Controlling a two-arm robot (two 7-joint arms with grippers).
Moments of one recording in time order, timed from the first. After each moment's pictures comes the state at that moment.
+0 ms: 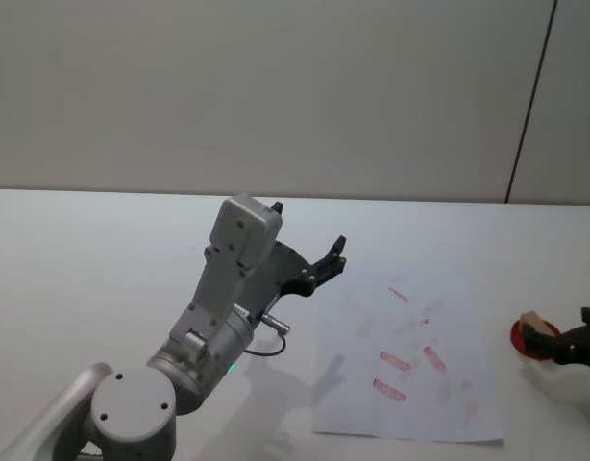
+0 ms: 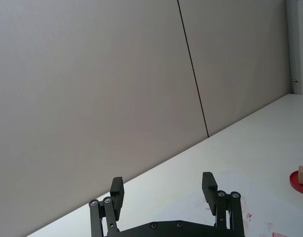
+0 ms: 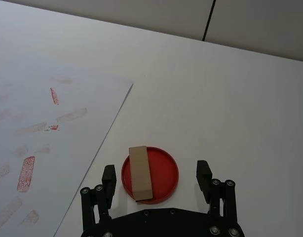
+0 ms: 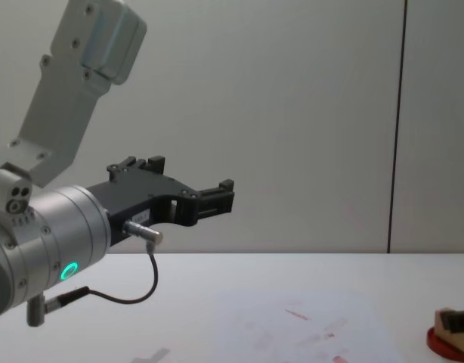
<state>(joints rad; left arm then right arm) -0.24 0.38 0.45 -1.63 -0.20 0.01 -0.01 0.21 0.34 -0.19 -1.48 0.21 0.50 0.20</state>
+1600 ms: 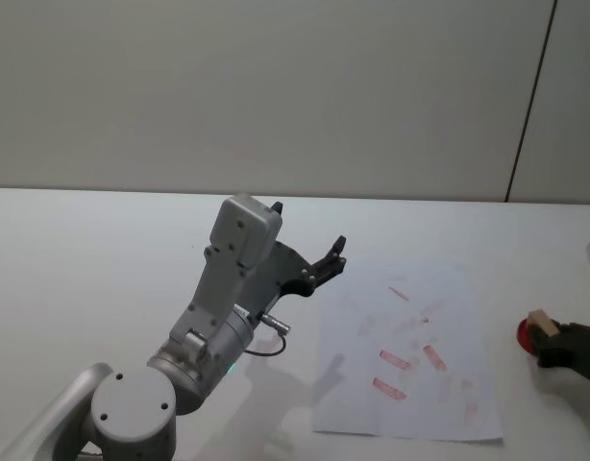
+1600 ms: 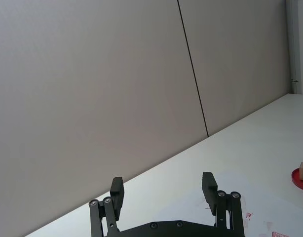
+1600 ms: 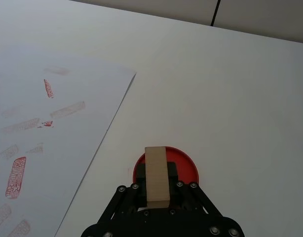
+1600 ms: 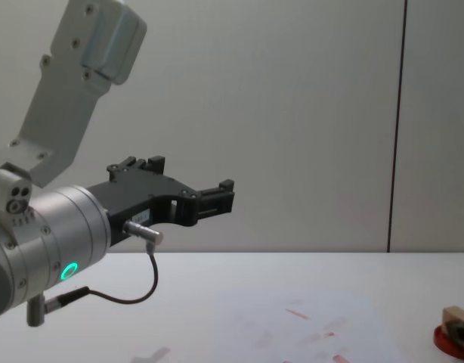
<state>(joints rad) -0.24 0.38 0.45 -1.63 -0.20 0.01 -0.01 0.27 0.30 -0.21 -1.37 0.19 0.49 0.21</state>
